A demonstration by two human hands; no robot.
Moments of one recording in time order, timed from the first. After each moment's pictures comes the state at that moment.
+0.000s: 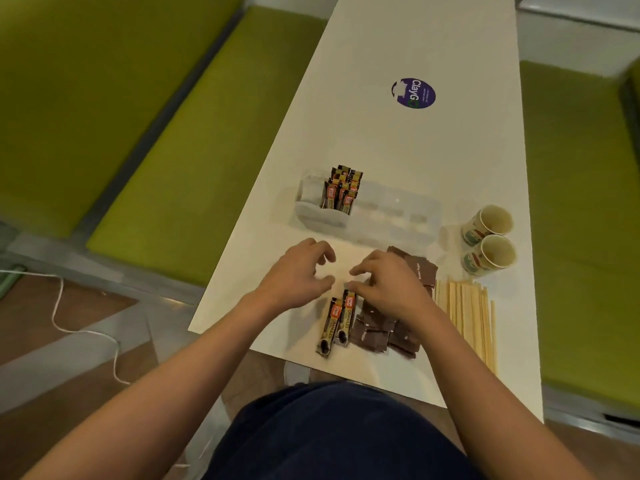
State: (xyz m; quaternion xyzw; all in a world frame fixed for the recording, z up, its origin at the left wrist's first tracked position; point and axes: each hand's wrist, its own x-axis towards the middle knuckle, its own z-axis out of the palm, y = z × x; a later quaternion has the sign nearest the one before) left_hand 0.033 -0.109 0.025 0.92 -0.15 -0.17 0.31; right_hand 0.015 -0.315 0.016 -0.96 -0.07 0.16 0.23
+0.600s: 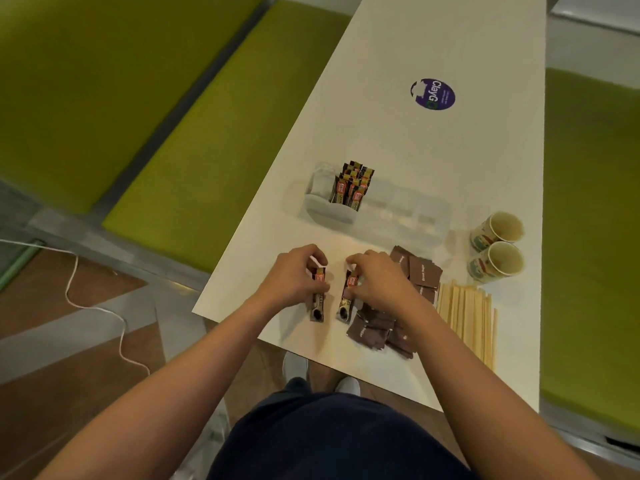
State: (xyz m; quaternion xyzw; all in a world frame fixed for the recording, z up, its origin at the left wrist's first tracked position) left_hand 0.014 -0.105 0.005 0.88 0.02 -0.21 0.43; right_hand 0.026 -0.295 0.011 -0.95 -0.08 0.25 0.15
